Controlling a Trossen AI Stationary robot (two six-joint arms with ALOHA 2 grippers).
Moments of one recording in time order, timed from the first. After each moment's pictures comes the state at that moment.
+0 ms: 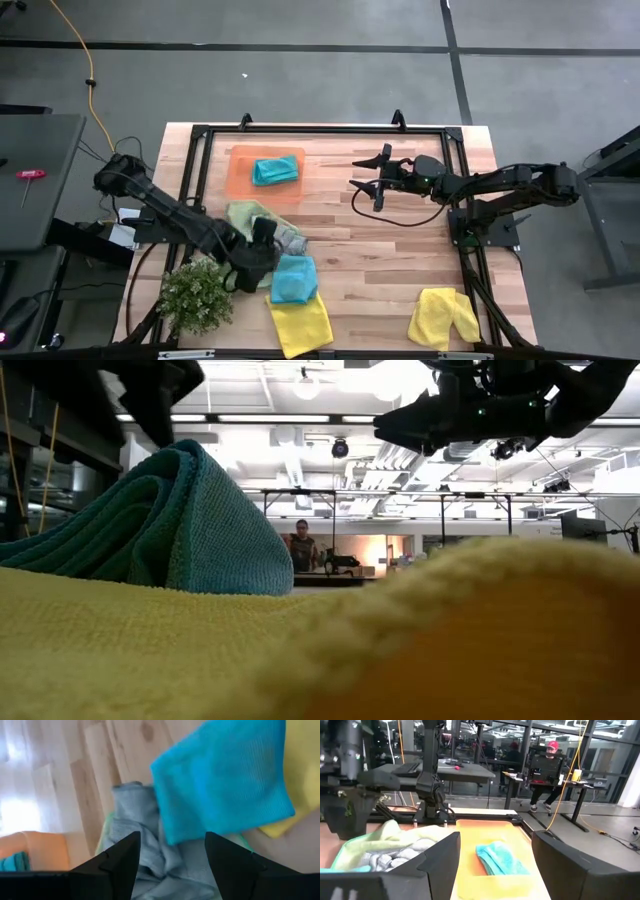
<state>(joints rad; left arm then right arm) -0.43 1.46 1.08 -0.81 -0.34 -0.13 -0.23 1.24 0.46 0.81 -0.06 -0.13</state>
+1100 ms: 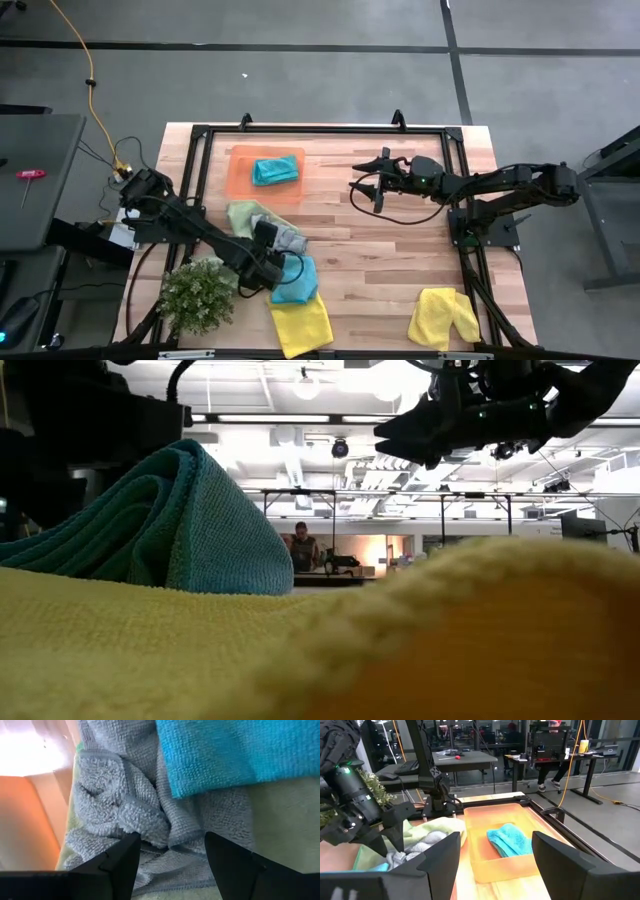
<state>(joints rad) -0.41 1.72 1.06 -0.92 -0.36 -0.21 -0.23 1.24 0.46 0.74 -0.06 0.02</state>
